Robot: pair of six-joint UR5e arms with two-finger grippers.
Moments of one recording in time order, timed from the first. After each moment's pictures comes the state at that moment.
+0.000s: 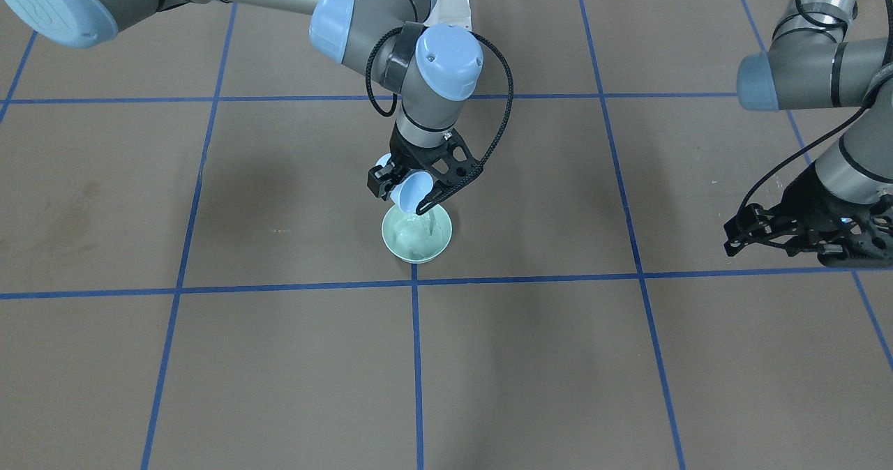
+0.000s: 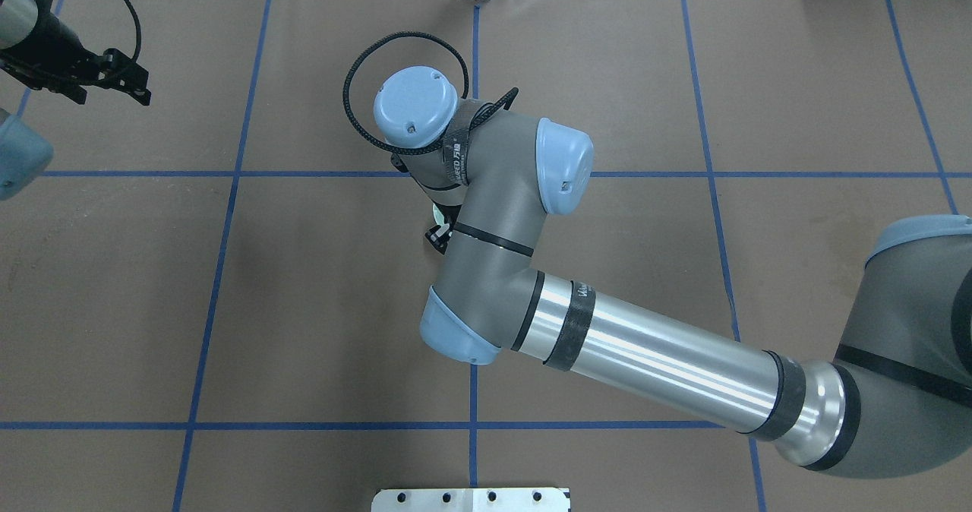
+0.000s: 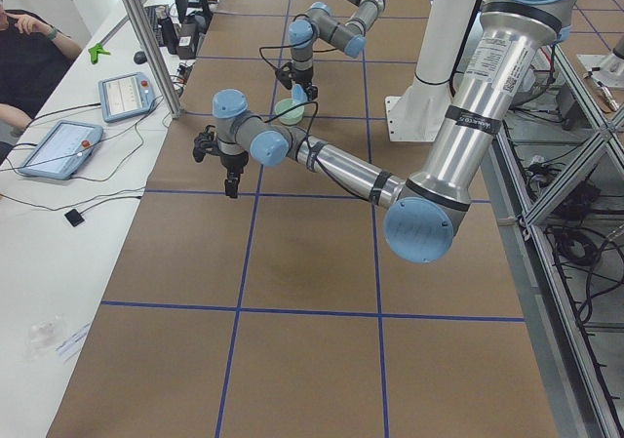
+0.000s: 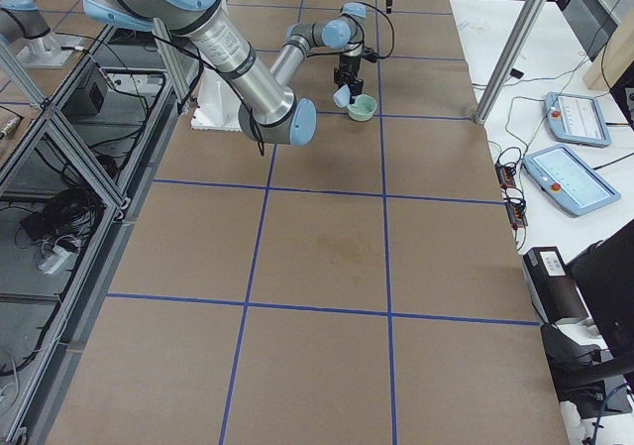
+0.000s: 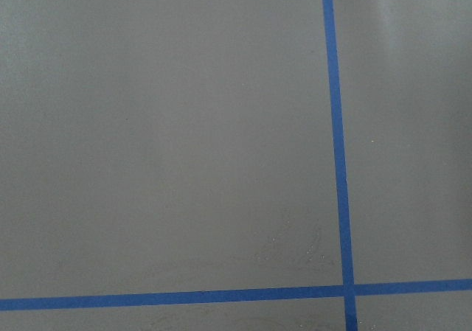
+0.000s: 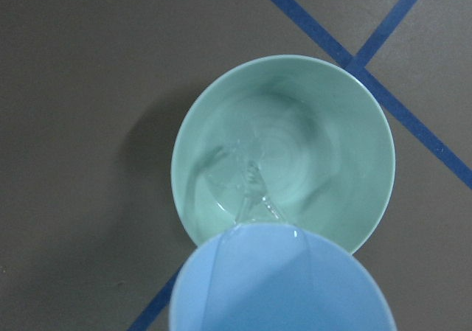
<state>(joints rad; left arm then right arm) -1.14 -1.93 -1.60 -1.75 -2.21 -0.64 0.52 -0.55 1.36 -1.92 1.85 0.45</state>
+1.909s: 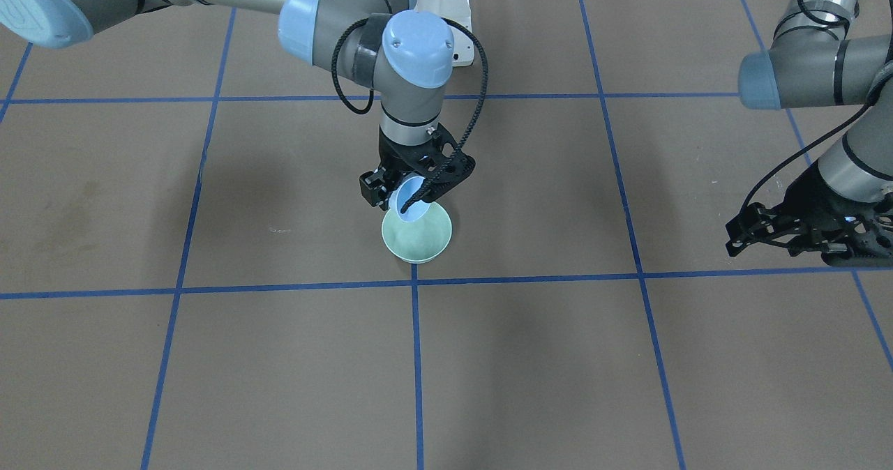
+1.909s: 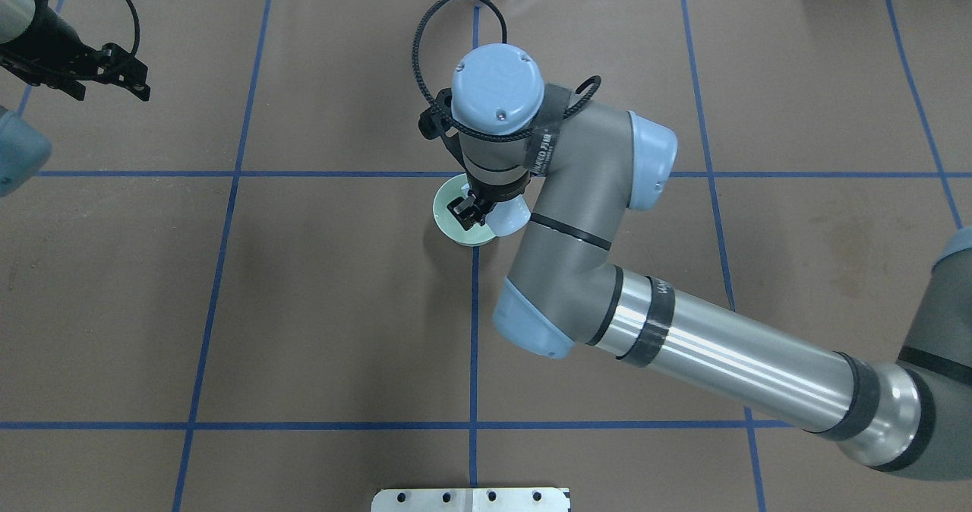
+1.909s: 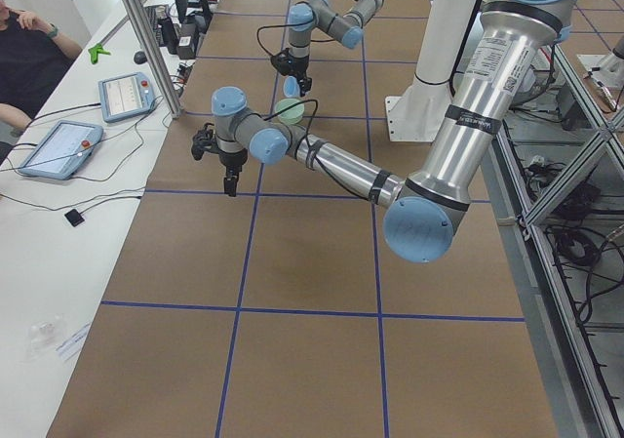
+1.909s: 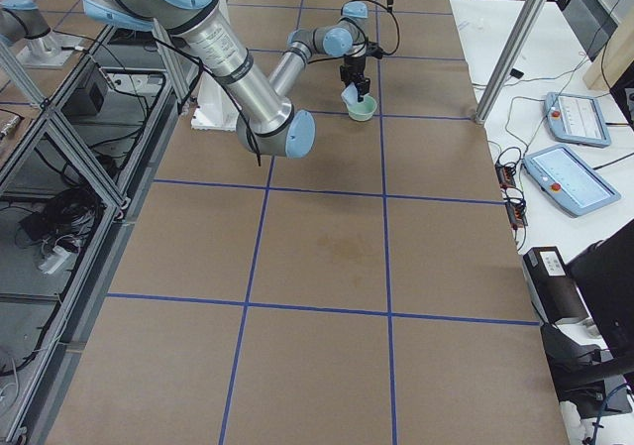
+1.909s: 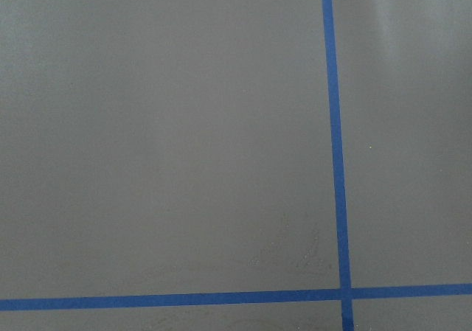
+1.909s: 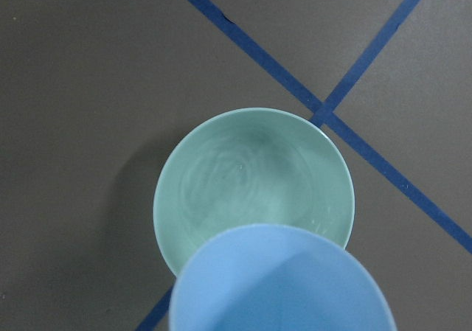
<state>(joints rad) -1.15 -1.93 -1.61 -1.74 -2.21 -0.65 0.57 -0.73 1.58 -1.67 1.82 0.50</state>
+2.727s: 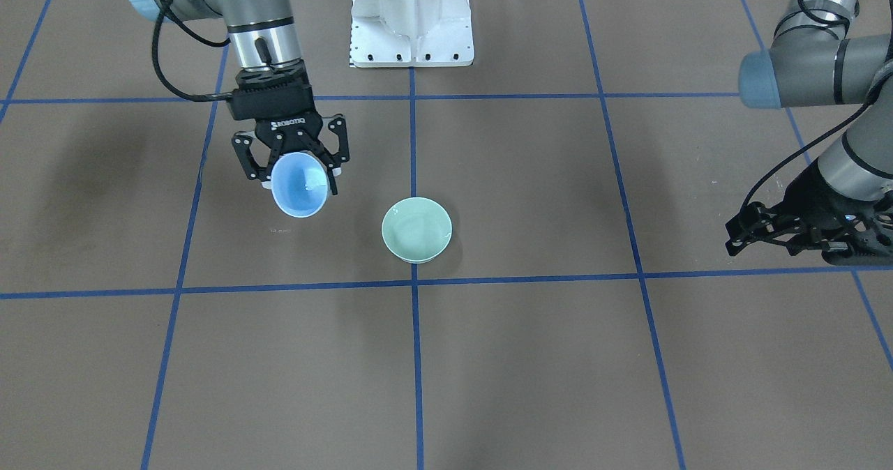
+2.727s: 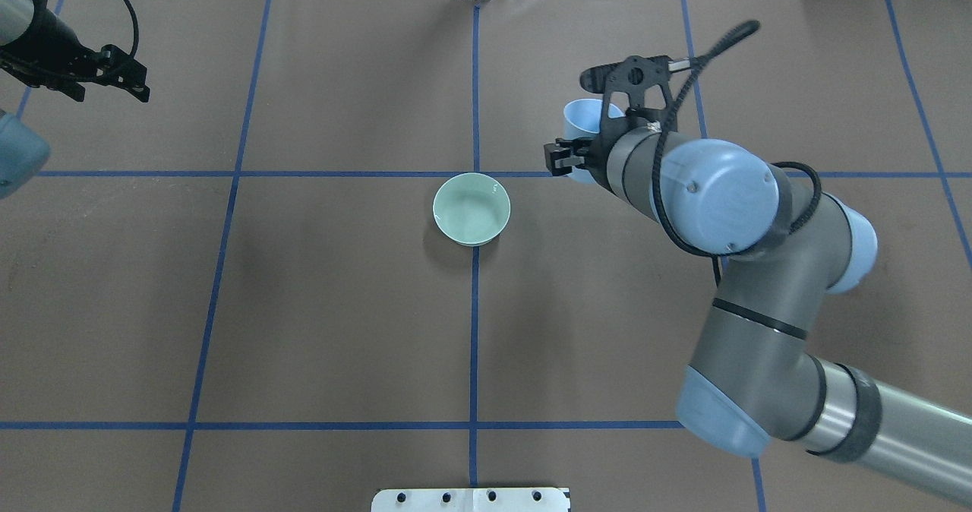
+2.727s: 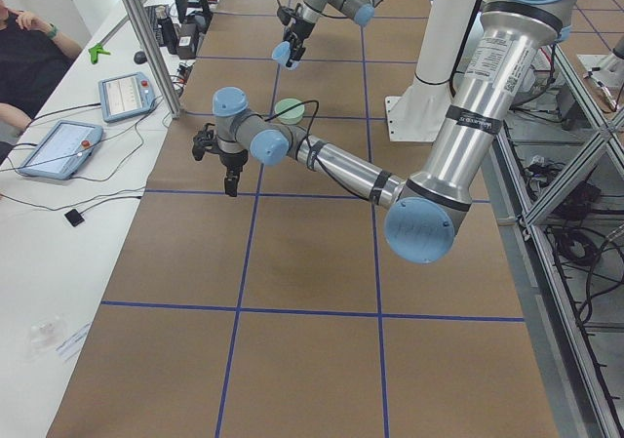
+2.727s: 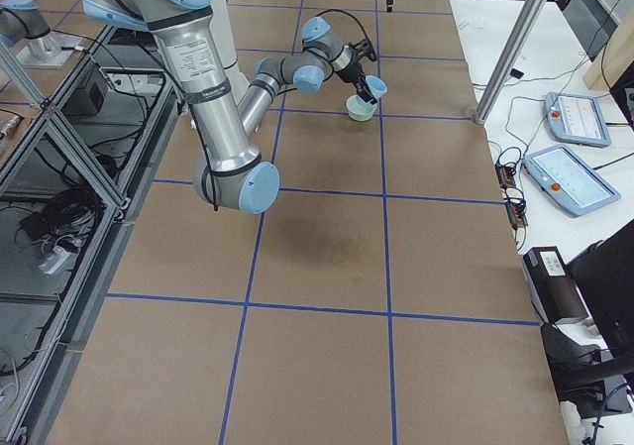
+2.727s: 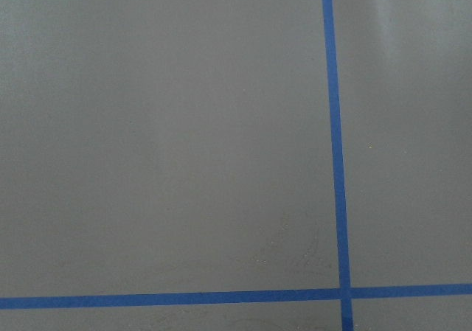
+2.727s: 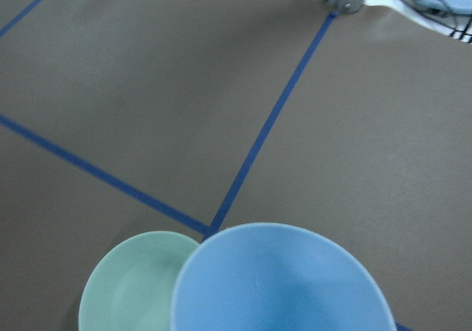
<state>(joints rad) -1.15 -1.93 -1.61 -1.75 -2.21 -0.66 0.53 -1.15 1.99 -1.35 1.29 1.08</state>
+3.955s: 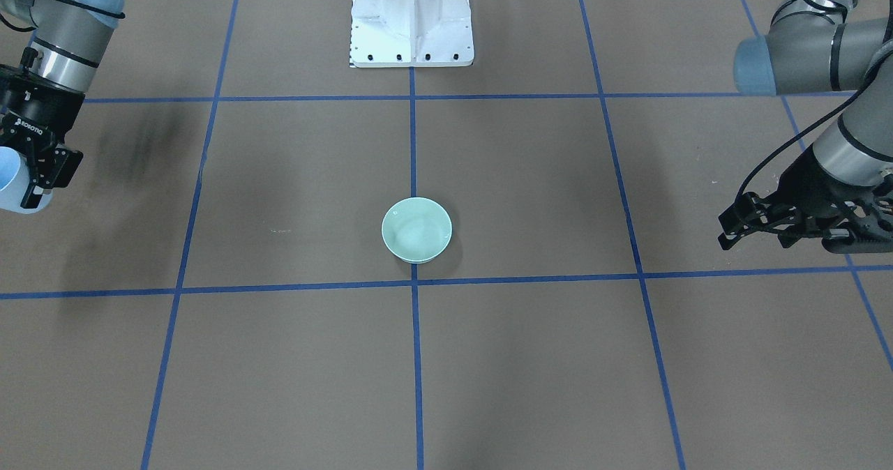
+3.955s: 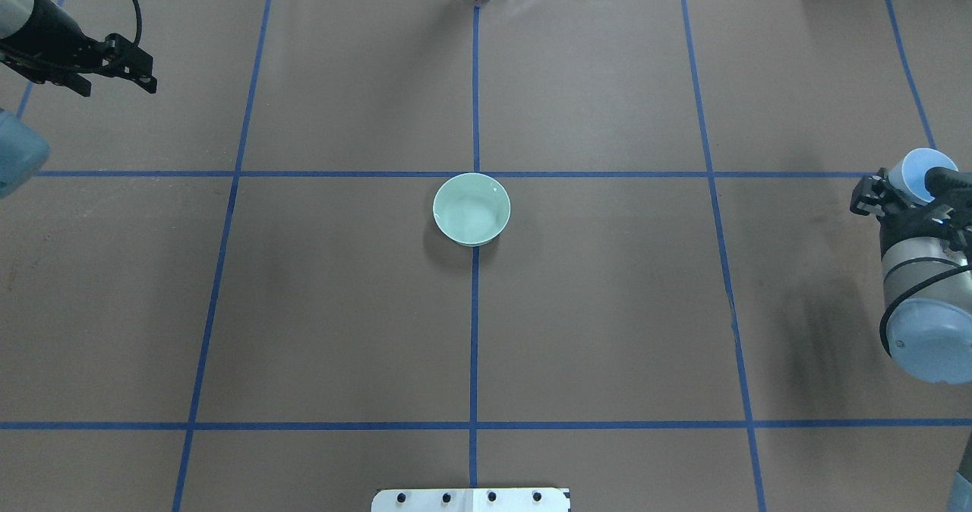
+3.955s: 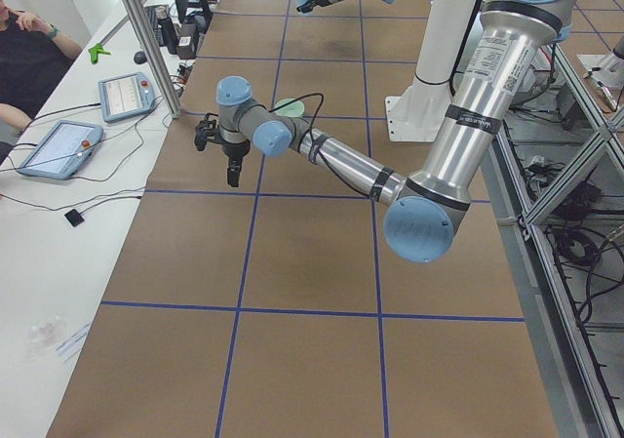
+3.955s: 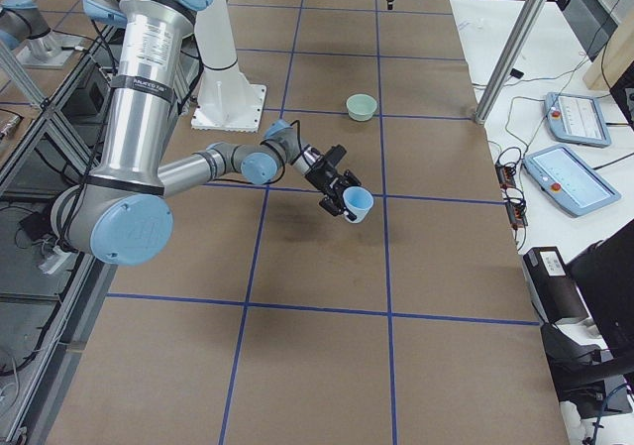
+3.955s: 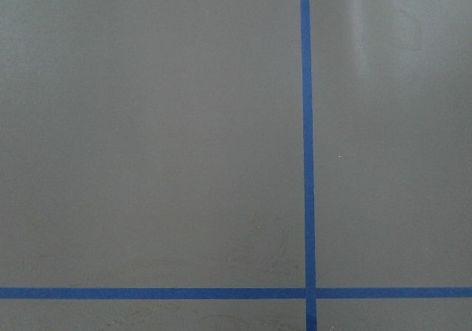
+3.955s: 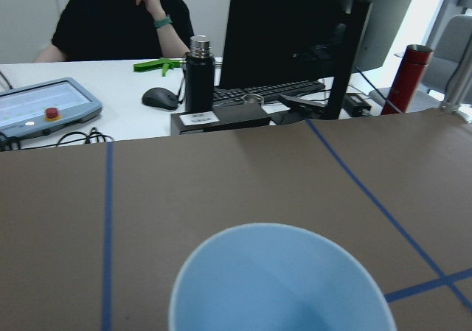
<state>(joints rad) -1.14 -1.93 -1.67 -1.74 -2.21 -0.74 0.51 -1.84 1.96 -1.22 0.80 1.68</state>
